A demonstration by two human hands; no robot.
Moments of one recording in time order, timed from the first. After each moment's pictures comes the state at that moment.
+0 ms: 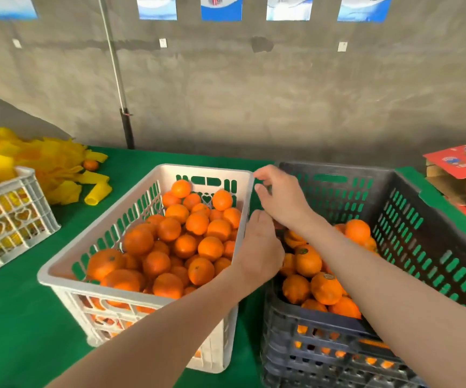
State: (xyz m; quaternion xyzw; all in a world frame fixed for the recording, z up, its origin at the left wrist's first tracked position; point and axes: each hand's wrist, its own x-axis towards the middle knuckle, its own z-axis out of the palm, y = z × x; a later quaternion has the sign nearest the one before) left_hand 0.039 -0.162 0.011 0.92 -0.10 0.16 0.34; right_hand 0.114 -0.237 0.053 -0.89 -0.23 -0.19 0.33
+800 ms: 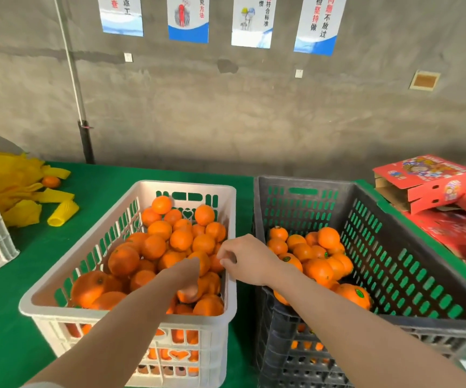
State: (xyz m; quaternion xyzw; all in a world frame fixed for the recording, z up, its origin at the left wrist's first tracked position) left_hand 0.095 -0.034 -0.061 0.98 -0.08 -0.17 0.02; right_hand 0.053 -0.203 0.015 -0.93 -0.31 -0.01 0.19
